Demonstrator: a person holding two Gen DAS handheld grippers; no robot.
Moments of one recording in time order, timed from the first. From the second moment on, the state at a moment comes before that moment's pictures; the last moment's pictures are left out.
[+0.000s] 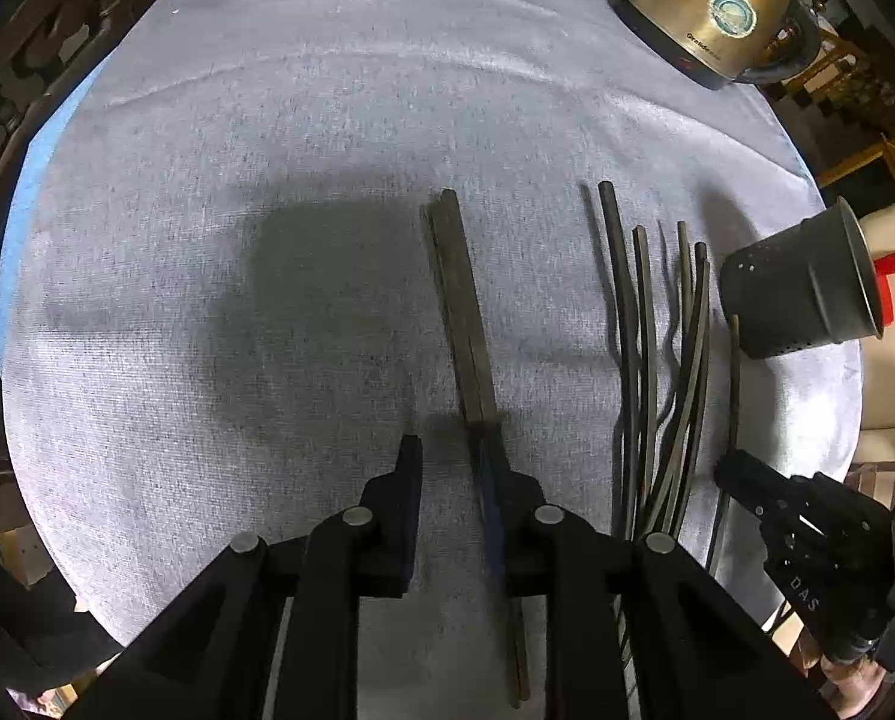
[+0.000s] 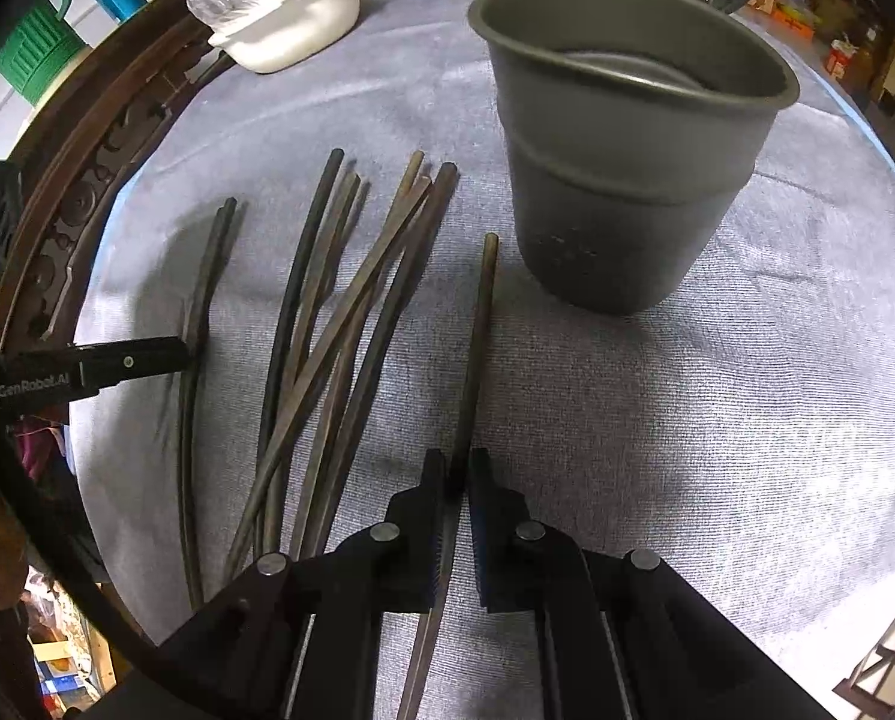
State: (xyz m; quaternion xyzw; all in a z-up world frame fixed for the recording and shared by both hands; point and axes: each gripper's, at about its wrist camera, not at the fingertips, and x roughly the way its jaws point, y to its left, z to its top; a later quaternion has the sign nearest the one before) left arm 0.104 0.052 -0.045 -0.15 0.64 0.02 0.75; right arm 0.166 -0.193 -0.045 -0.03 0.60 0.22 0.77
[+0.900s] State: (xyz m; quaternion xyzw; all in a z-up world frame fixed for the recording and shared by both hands) left arm 0.134 0.022 -0.059 -0.12 0.68 0.00 0.72; right arm 0.167 -0.200 -0.043 -0.03 0.60 0.23 0.76
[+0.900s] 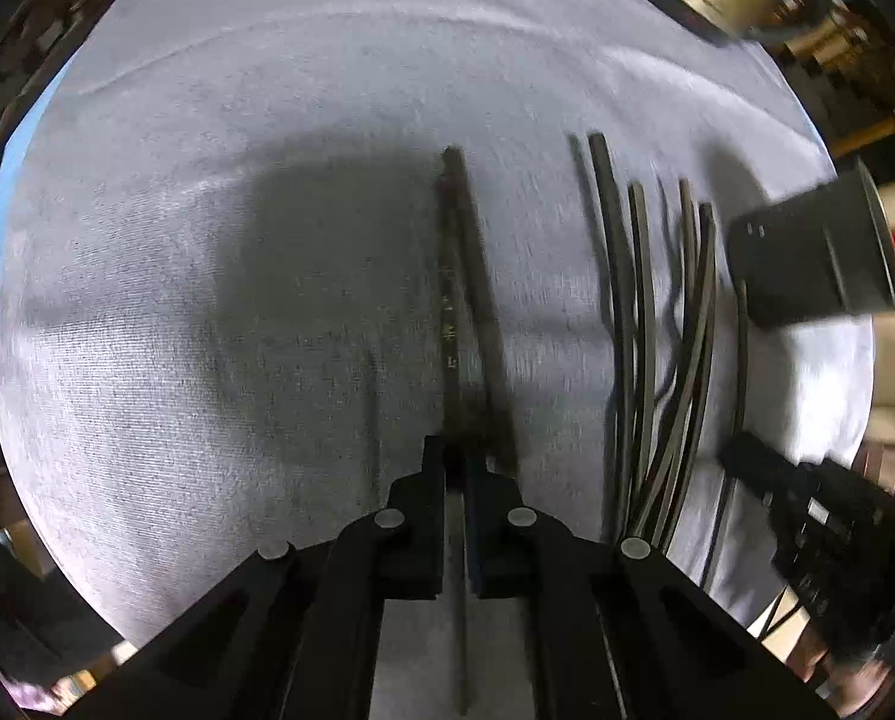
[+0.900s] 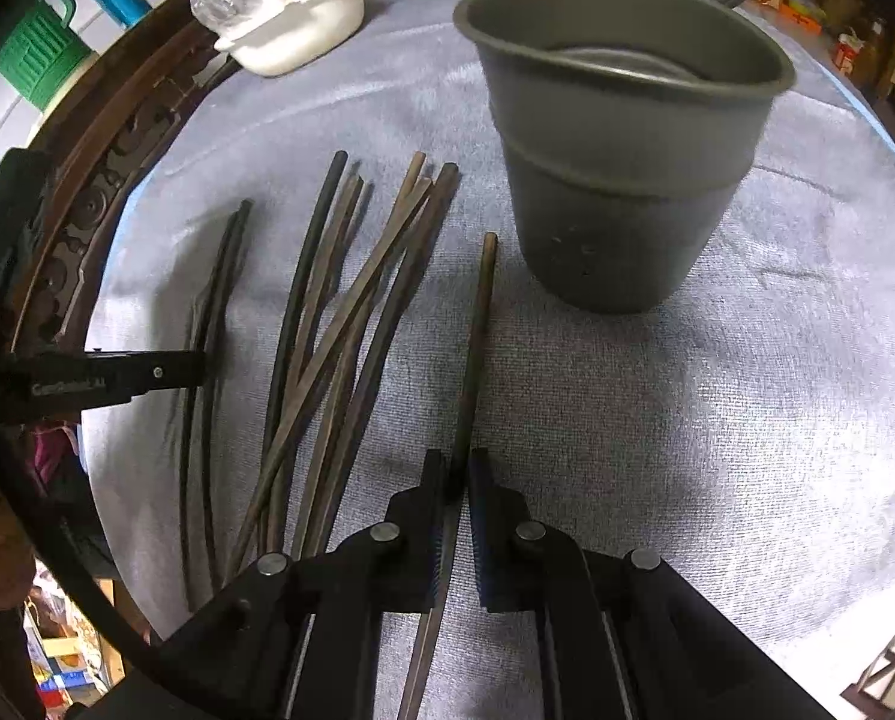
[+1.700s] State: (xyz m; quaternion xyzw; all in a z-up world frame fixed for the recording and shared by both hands) left arm 0.140 0.054 -0.002 -0.15 0.61 -0.01 0.78; right arm 0.161 -0.167 -0.003 -0.11 0.60 0.26 0.75
